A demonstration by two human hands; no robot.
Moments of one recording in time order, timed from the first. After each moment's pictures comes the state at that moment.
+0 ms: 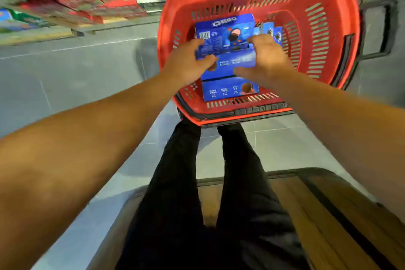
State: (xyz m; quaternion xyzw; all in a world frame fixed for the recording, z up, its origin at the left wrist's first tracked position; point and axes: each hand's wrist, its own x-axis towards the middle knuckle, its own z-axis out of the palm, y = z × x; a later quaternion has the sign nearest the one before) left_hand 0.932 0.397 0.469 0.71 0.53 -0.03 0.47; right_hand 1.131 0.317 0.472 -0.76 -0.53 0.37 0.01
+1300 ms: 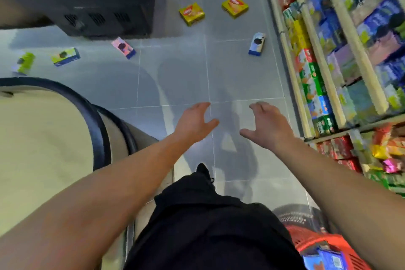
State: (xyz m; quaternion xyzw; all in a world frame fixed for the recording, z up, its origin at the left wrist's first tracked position) left_hand 0.402 0.055 0.724 0.18 0.92 0.24 0.24; right_hand 0.489 0.256 0.746 -0.15 -0.96 0.14 -0.16
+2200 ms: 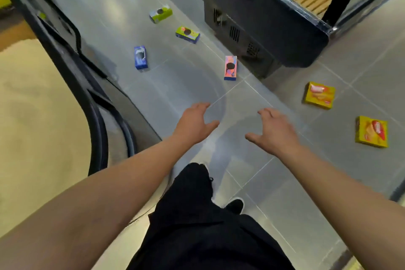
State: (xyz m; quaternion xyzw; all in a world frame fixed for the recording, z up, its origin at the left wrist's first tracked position) left_hand 0.004 -0.062 0.733 -0.25 0.91 0.32 0.08; right_hand -0.104 0.148 0.737 0.27 -0.94 0.07 -0.20
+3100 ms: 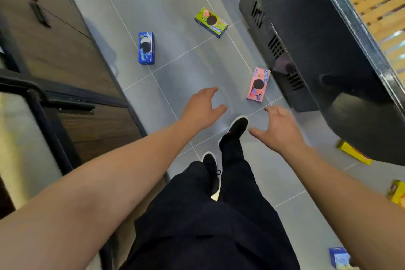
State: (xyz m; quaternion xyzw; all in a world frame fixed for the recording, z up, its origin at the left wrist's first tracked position) left_hand -0.352 -0.361 0.628 -0.36 0.84 0.38 0.14; right_hand -0.468 -0.169 0.632 0.27 -0.91 0.04 -0.32
